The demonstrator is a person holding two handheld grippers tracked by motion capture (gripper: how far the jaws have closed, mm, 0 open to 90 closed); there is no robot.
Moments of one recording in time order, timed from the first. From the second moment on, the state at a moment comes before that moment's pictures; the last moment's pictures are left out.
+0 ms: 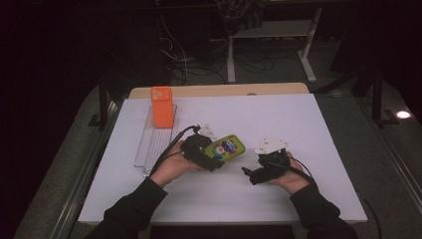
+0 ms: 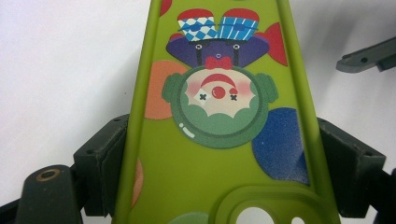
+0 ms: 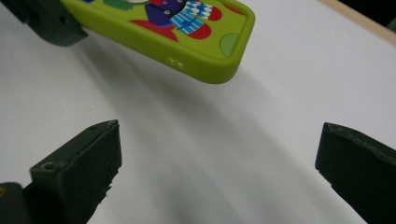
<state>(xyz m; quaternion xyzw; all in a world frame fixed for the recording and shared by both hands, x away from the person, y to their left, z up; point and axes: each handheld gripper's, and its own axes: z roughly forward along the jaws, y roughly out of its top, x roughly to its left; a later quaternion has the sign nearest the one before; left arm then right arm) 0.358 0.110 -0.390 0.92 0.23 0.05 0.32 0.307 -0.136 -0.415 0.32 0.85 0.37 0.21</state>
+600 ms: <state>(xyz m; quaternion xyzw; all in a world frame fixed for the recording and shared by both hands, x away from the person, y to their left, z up) 0.355 0.106 -0.392 0.91 0.24 0.05 0.33 0.296 -0.122 -0.417 0.21 0.87 0.32 0.32</state>
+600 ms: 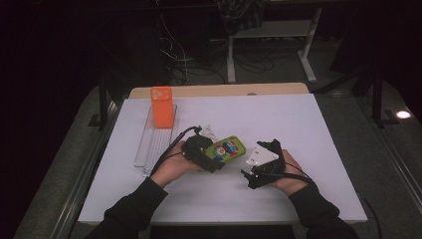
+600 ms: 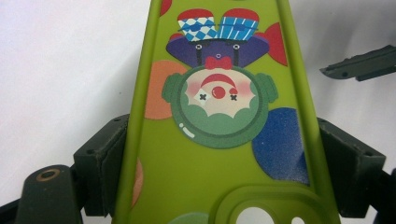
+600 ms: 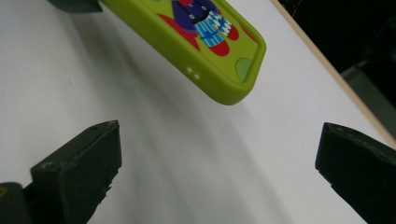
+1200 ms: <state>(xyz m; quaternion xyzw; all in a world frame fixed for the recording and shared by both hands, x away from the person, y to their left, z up) 0.355 0.106 -0.389 0.92 0.23 0.05 0.31 0.281 -0.099 -0.428 0.04 0.85 0.21 0.48</state>
